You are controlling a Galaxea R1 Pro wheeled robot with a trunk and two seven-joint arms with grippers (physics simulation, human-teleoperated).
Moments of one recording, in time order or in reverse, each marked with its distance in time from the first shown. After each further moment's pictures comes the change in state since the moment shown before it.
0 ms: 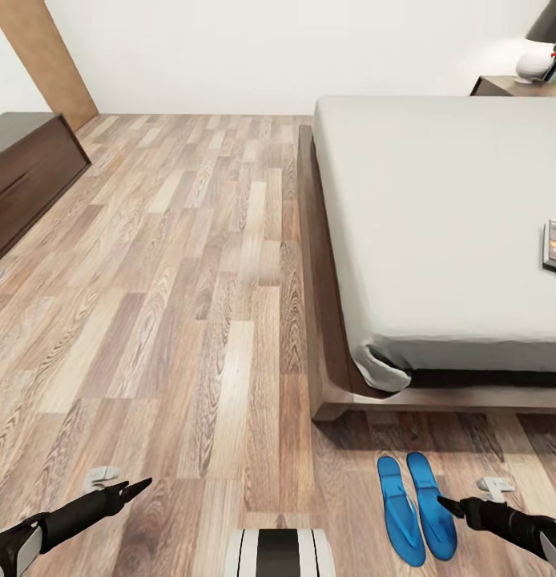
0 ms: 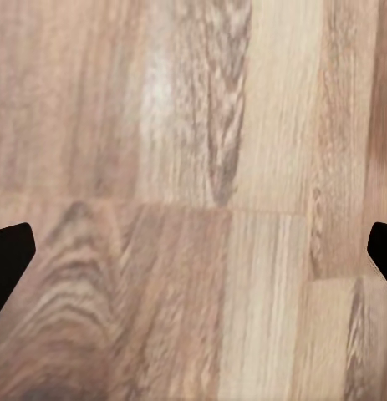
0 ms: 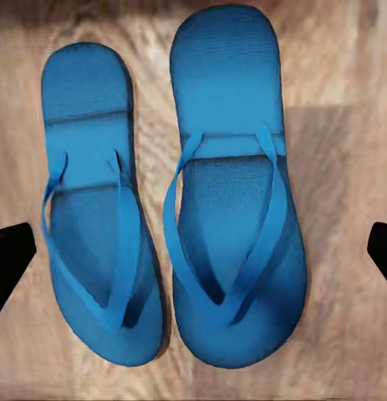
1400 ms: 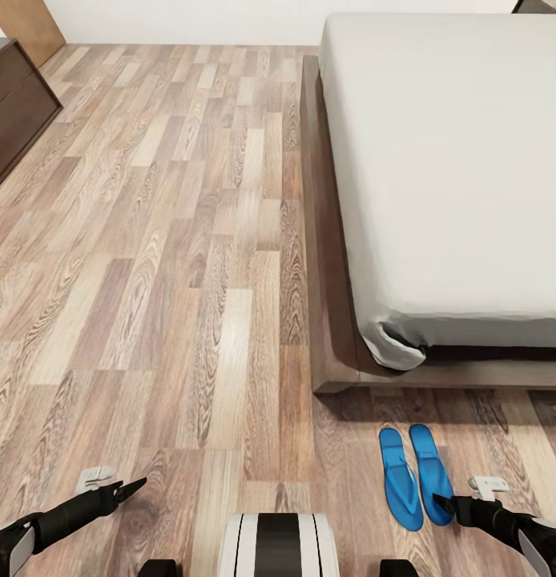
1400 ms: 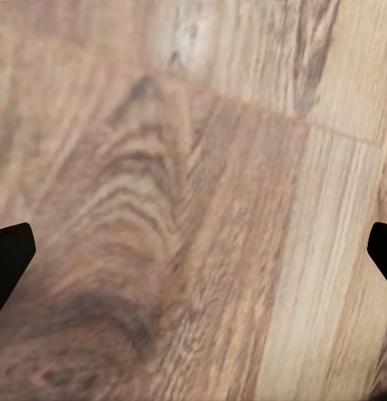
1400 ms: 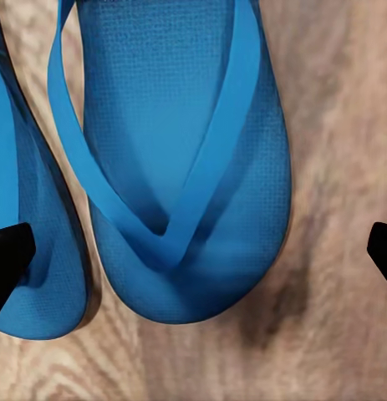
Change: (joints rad) left arm 0.000 0.019 0.001 0.000 0.000 0.000 -0.002; right arm 0.000 0.056 0.003 -0.009 0.010 -0.012 -0.199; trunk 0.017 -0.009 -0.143
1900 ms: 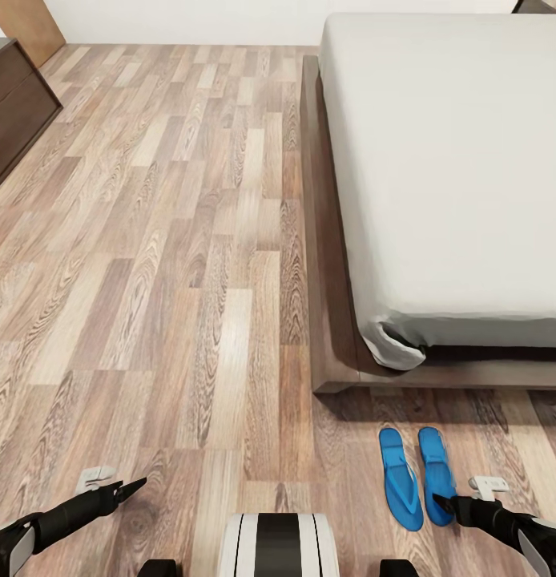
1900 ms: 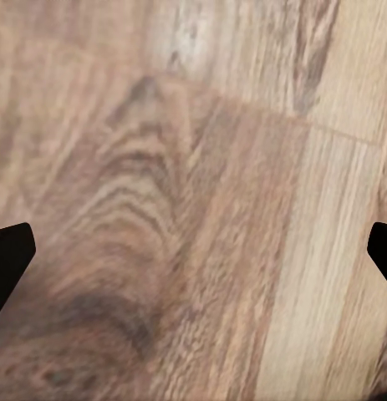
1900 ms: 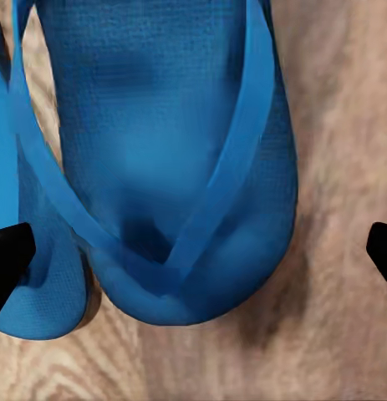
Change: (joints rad) left arm 0.000 0.000 0.000 0.000 0.000 0.000 0.000; right arm 0.000 0.001 0.000 0.000 0.000 0.000 -0.001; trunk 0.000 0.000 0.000
